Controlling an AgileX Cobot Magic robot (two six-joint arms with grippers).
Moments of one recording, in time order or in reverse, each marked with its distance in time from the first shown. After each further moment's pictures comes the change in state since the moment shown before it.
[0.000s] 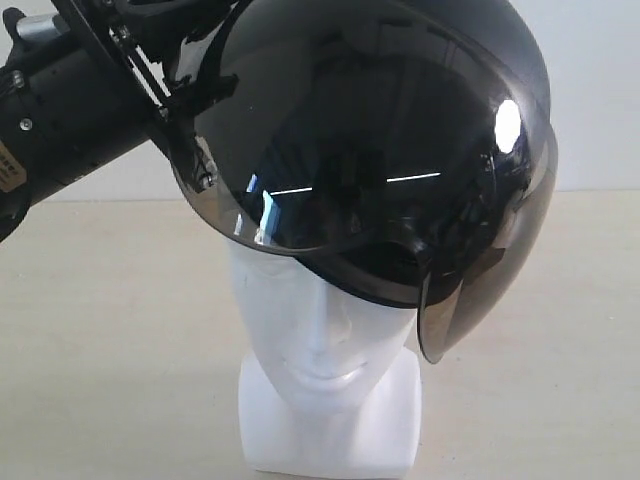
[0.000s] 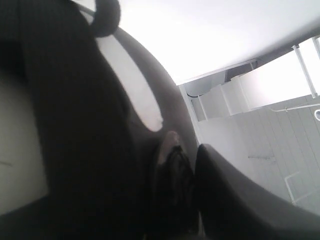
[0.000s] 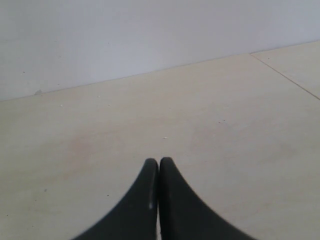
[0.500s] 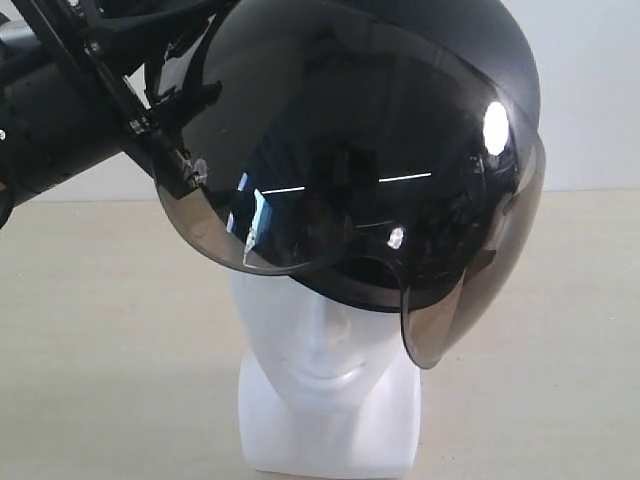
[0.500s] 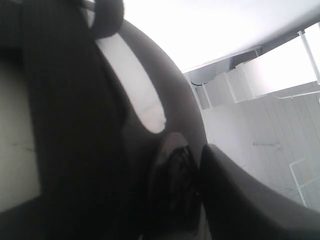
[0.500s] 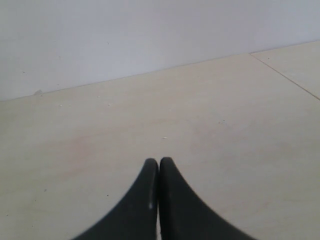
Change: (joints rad) left arm 0.085 0.005 0.009 0.108 -0.064 -0.028; right arm 0.000 0.000 0.000 0.000 0.000 0.000
